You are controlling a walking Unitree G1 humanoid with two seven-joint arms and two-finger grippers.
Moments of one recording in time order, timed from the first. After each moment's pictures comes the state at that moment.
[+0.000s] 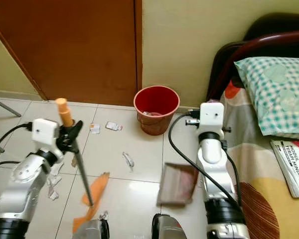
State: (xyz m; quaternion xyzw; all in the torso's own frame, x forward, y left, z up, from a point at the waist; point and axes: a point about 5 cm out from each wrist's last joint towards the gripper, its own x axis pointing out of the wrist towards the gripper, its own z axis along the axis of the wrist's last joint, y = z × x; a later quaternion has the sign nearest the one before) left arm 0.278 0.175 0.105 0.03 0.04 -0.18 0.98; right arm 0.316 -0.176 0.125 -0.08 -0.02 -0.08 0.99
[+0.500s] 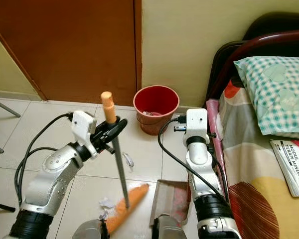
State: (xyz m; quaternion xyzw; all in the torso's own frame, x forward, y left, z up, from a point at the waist) left arm 0.280 0.097 0.136 -0.07 0.01 -0.35 0.93; right arm 0.318 -0.157 0.095 -0.08 0.03 -0.06 0.99
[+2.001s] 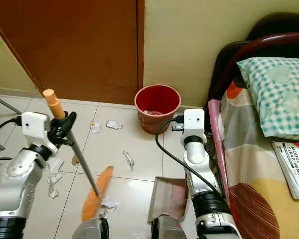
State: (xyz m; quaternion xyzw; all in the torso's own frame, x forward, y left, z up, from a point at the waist) left arm 0.281 0.193 0.121 0.01 0.00 -0.12 0.99; right arm 0.323 -0.155 0.091 -0.08 0.03 -0.05 1.00
